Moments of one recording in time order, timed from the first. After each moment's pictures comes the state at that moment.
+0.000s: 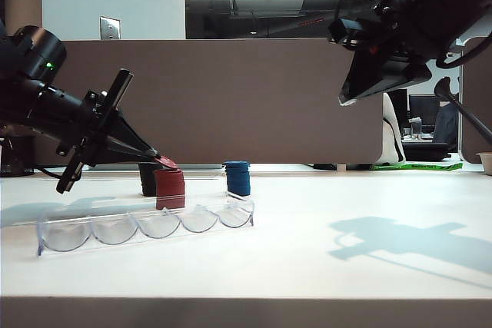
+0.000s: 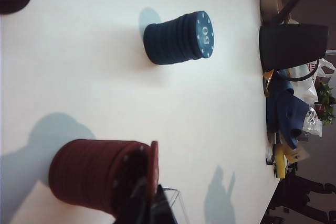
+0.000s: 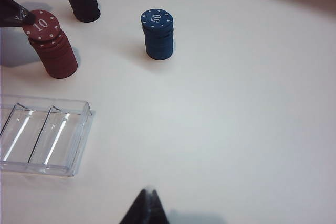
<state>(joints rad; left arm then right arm) -0.09 1.83 1.00 0.21 0.83 -0.71 0.53 1.21 0.70 0.05 0.00 -0.05</state>
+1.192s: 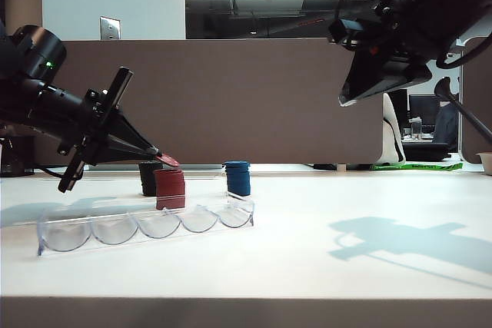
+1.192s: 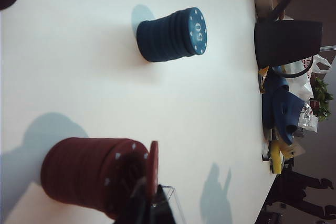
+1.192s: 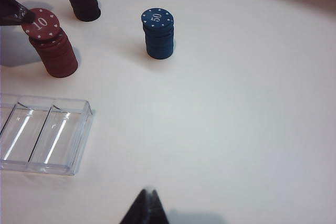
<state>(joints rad) -0.09 1.83 1.00 0.21 0.85 -0.71 0.53 1.21 0.70 0.04 0.00 -0.05</state>
